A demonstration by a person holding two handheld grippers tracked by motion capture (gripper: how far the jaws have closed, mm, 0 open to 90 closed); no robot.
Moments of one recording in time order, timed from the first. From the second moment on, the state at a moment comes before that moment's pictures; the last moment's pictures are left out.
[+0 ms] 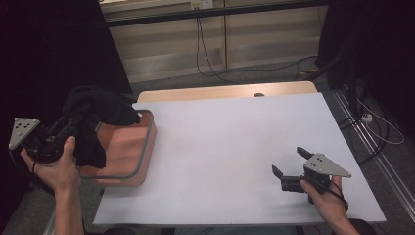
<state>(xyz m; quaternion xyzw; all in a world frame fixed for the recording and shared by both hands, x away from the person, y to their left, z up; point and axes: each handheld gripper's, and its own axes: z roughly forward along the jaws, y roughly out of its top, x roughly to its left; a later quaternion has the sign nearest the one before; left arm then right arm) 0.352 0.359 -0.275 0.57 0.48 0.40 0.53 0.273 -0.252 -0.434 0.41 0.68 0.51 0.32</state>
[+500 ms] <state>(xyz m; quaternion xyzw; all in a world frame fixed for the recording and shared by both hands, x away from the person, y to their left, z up) 0.350 0.332 -0.259 0.54 0.45 0.40 0.59 0.276 -0.250 -0.434 0.41 0.68 0.51 0.32</state>
